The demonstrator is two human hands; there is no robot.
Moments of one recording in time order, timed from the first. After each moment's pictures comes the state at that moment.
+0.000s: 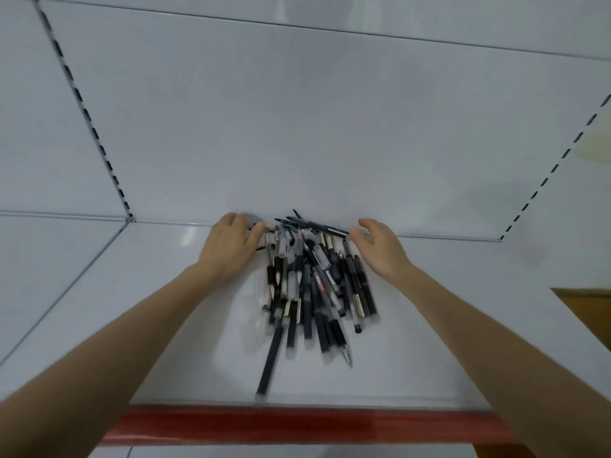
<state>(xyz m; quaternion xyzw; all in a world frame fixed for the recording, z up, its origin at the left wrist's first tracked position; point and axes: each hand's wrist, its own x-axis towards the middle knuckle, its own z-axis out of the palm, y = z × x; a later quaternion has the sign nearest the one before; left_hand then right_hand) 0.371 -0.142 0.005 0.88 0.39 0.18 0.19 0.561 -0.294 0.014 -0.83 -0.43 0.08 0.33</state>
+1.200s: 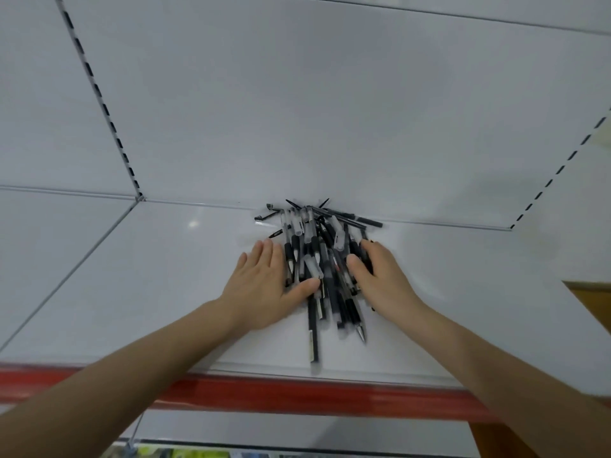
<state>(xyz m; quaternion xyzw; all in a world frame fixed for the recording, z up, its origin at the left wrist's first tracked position) 0.346 -0.229 -0.009 0.93 0.33 0.00 0.14 0.505 -0.337 -0.003 -0.81 -0.45 0.11 0.36</state>
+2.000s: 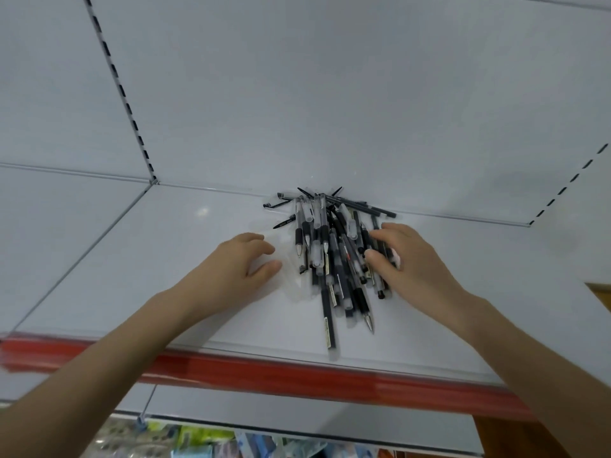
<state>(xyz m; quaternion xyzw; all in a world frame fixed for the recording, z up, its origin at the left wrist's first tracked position) 0.302 -0.217 0.012 0.92 0.30 0.13 0.21 0.507 -0.361 0.027 -0.80 -0.55 0.05 0.25</state>
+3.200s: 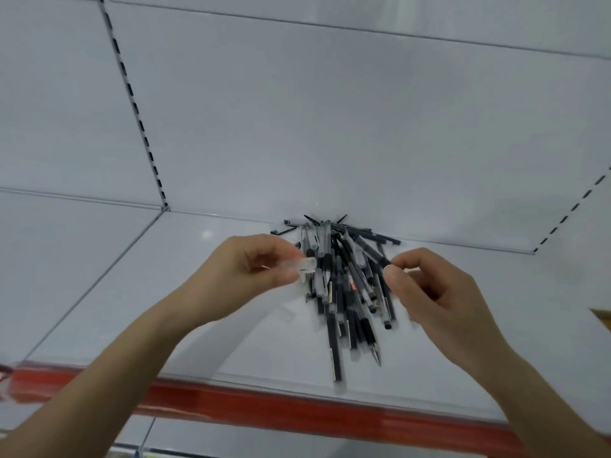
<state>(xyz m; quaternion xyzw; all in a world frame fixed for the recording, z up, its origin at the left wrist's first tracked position) 0.296 -0.224 0.056 0.80 0.19 0.29 0.50 0.467 -0.387 0.067 -0.67 -0.50 0.15 0.53</state>
